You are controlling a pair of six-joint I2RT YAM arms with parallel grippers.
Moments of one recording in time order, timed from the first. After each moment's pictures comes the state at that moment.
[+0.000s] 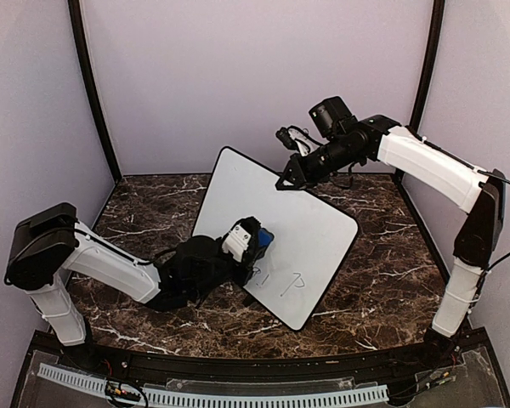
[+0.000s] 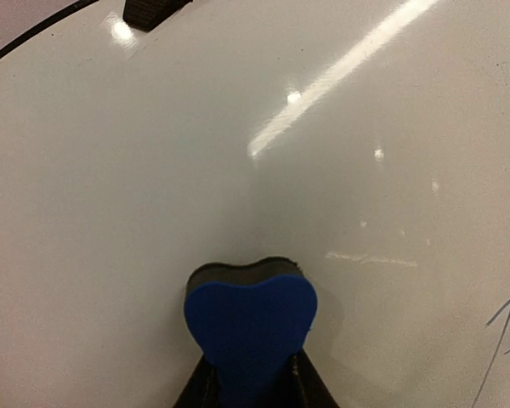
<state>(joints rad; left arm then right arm) -1.10 1.73 0.72 0.80 -0.35 0.11 0.68 1.81 1.83 -0.86 -0.42 0.18</state>
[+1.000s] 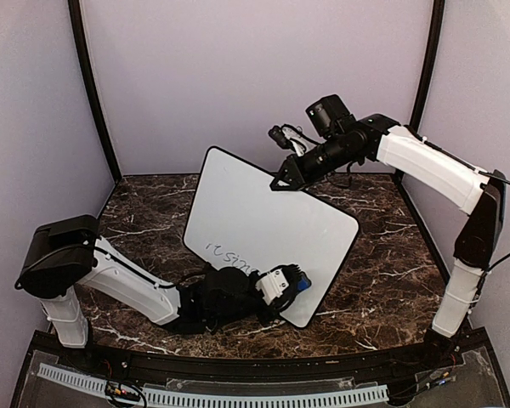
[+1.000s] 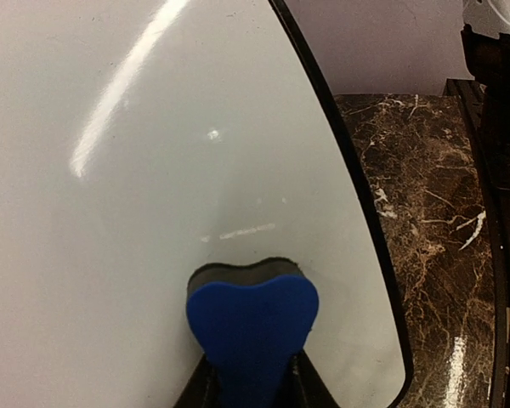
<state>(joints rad) -1.29 1.85 0.82 0.75 -0.27 0.21 0.70 1.80 1.84 -0.86 -0.45 0.11</state>
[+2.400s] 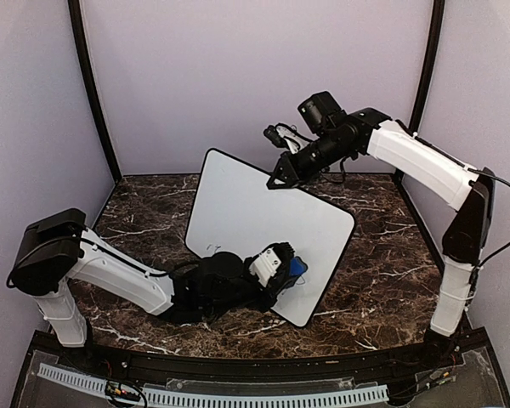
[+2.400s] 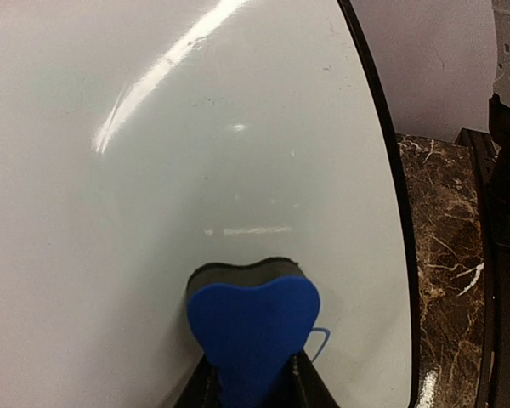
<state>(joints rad) -1.24 1.79 0.84 0.69 -0.24 0.07 0.71 1.88 1.96 -0.94 -0.43 0.12</state>
